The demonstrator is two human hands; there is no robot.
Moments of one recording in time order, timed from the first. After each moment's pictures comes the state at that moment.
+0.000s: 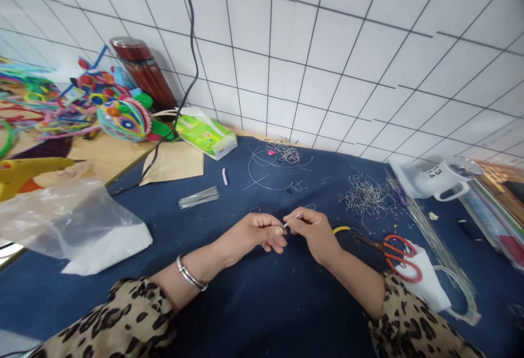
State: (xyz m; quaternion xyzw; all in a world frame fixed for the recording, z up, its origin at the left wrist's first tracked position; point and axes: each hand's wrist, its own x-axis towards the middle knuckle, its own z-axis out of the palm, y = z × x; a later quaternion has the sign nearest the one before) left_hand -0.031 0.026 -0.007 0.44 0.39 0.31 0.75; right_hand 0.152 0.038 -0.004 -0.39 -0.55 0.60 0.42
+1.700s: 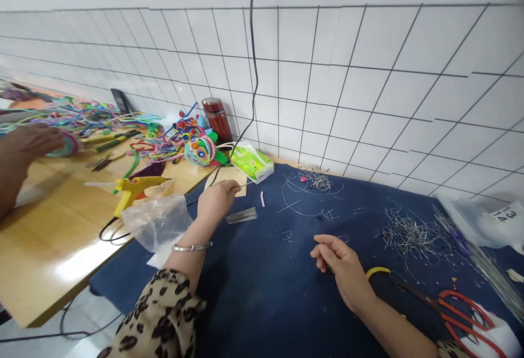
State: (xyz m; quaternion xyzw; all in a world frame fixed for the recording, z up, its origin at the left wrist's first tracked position) left_hand -0.182 0.087 0.020 0.59 0.79 0.18 0.01; right_hand 0.144 0.031 -0.009 -0.43 -0.51 0.63 0.39
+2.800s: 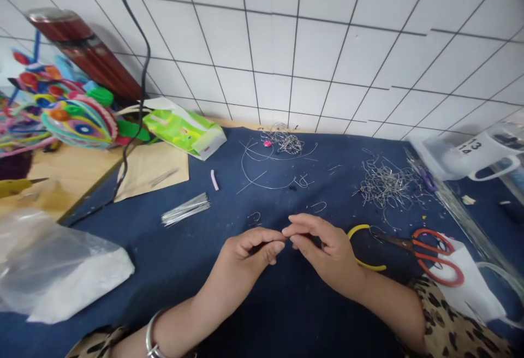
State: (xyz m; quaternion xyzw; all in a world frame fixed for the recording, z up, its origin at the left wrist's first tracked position) left_hand -0.029 0.017 -0.005 0.52 0.54 0.34 0.57; right_hand 0.150 0.032 -0.007 -0.41 -0.67 0.46 0.41
